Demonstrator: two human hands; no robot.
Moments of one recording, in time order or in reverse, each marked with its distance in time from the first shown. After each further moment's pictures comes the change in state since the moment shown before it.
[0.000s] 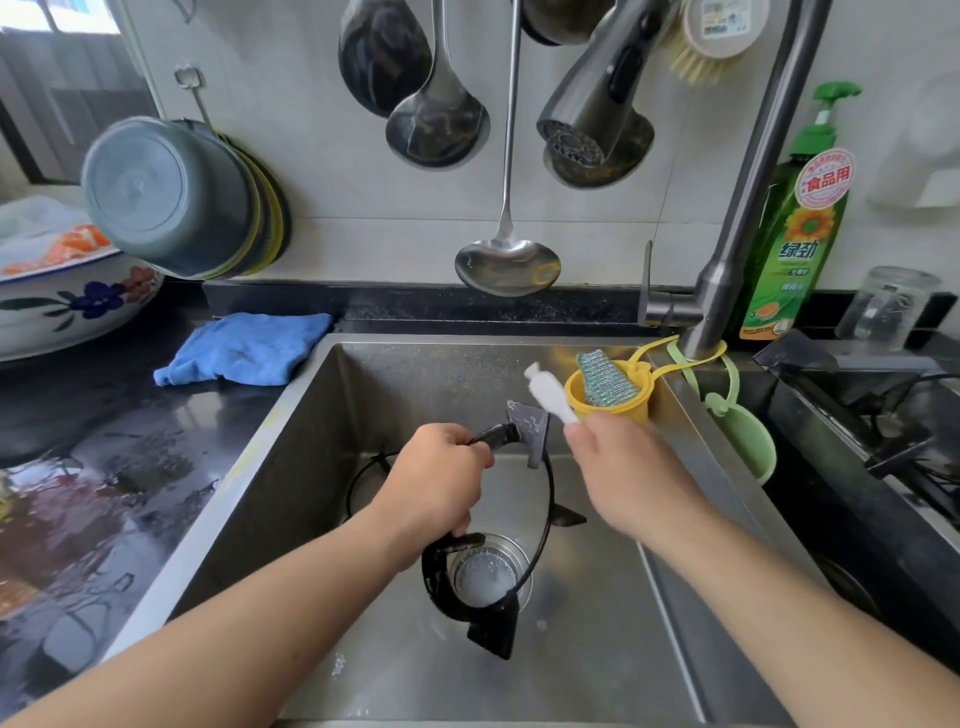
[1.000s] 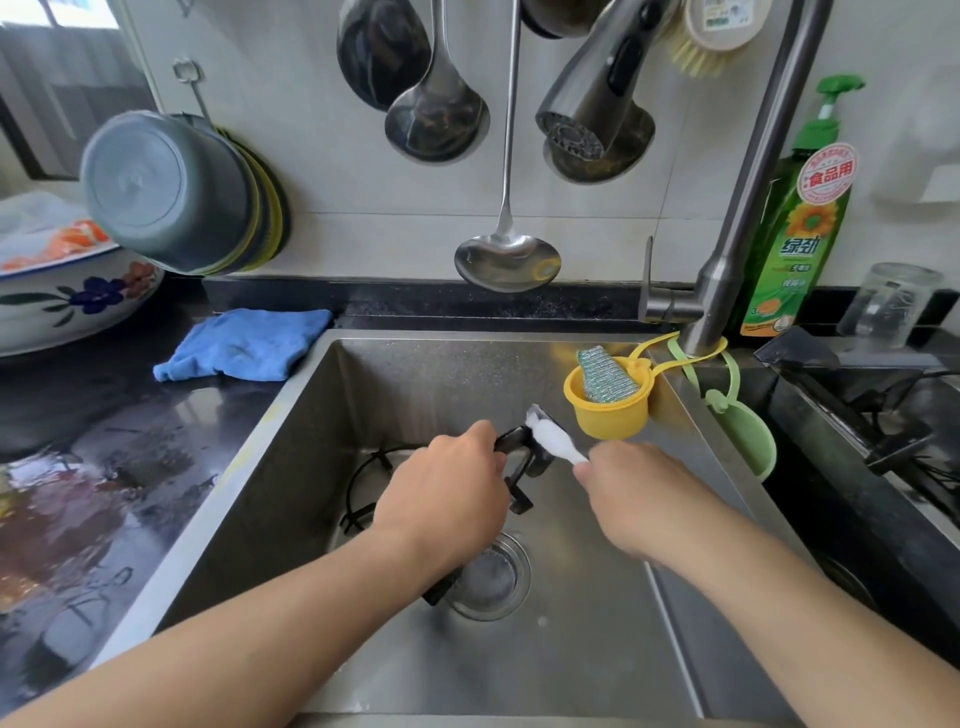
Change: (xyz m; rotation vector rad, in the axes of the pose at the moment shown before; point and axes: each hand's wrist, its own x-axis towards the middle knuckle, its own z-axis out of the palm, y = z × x) left_hand -0.017 0.004 0.012 0.738 0.107 0.262; right_hand -0.014 -0.007 -0.014 -0.247 -0.313 0.096
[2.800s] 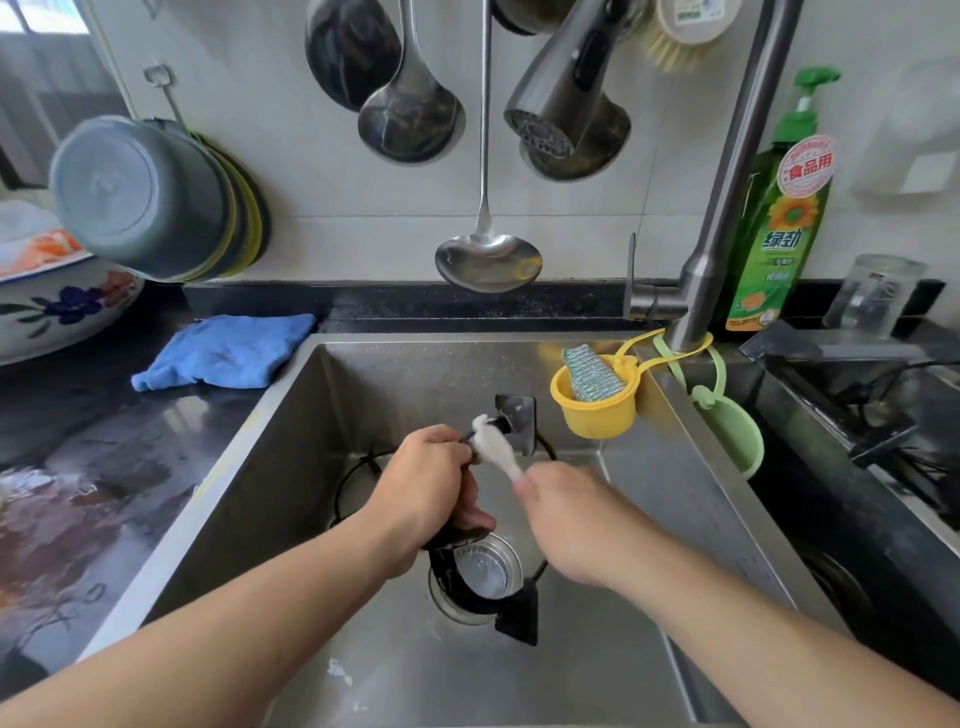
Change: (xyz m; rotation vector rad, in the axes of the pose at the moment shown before) left_hand 0.016 -0.004 0.008 -0.960 -0.161 -0.371; right_hand -0.001 -0.017 0.022 0.242 -0.077 -0.114
